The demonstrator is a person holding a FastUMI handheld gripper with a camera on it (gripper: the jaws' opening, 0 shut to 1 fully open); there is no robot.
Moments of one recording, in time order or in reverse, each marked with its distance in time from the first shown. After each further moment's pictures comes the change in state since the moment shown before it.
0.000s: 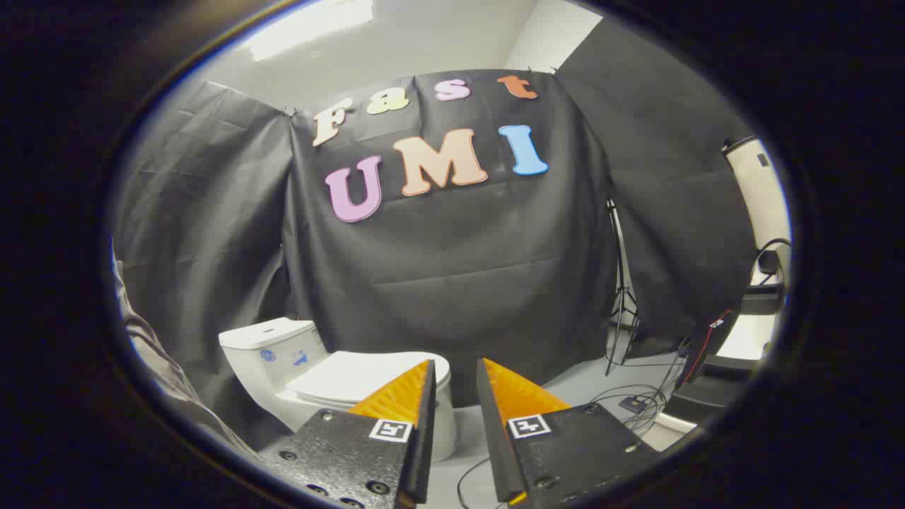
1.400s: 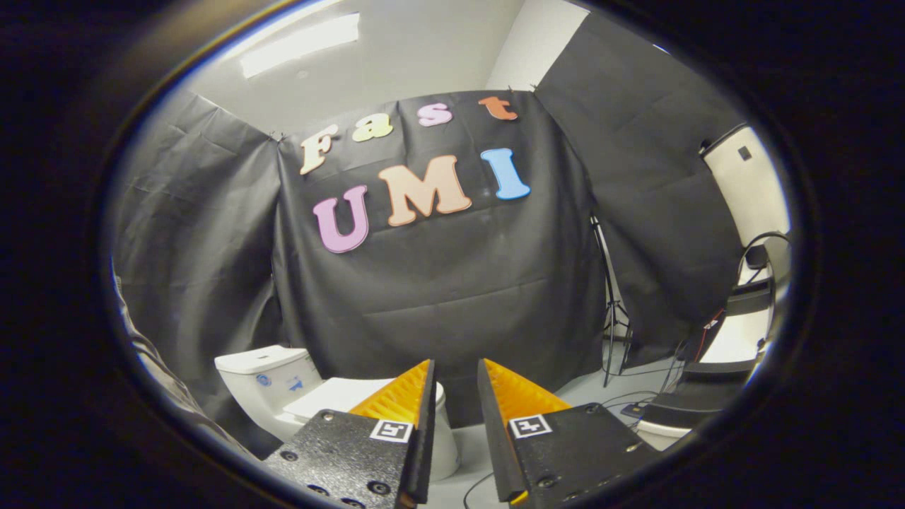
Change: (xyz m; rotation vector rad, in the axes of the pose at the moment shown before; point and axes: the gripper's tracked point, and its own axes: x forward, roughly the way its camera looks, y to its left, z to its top) arm -0.007 -0.010 0.022 0.058 -0.129 -0.022
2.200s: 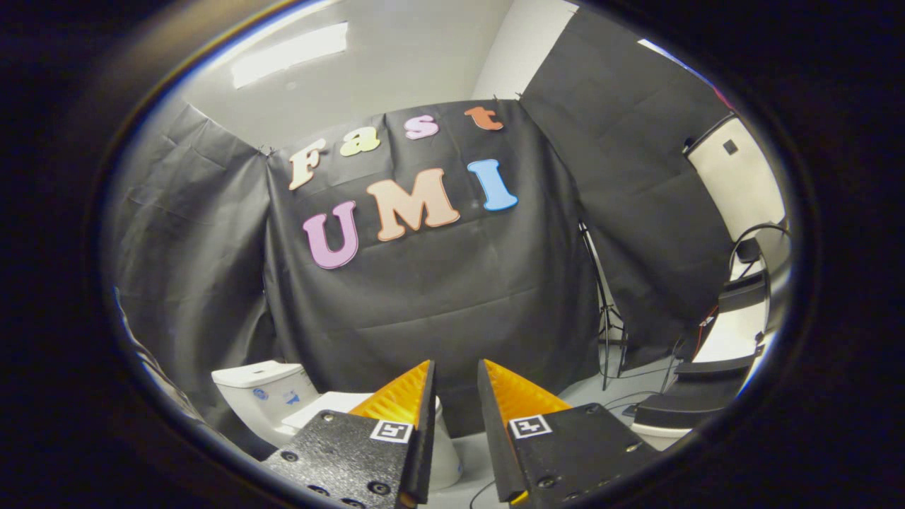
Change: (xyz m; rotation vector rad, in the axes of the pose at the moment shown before) arm -0.001 -0.006 0.004 0.041 -0.044 -0.031
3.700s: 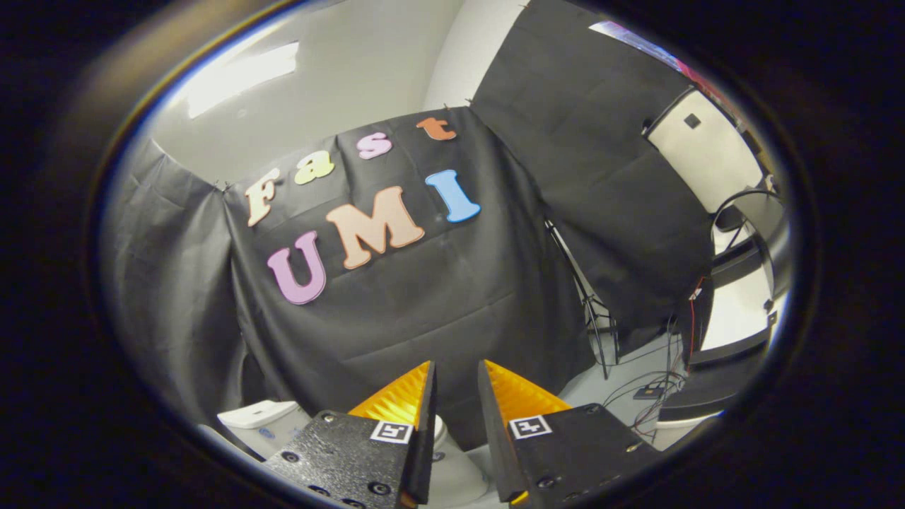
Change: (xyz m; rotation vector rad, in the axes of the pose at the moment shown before) arm 0.043 0.002 0.023 0.218 -0.061 -0.116
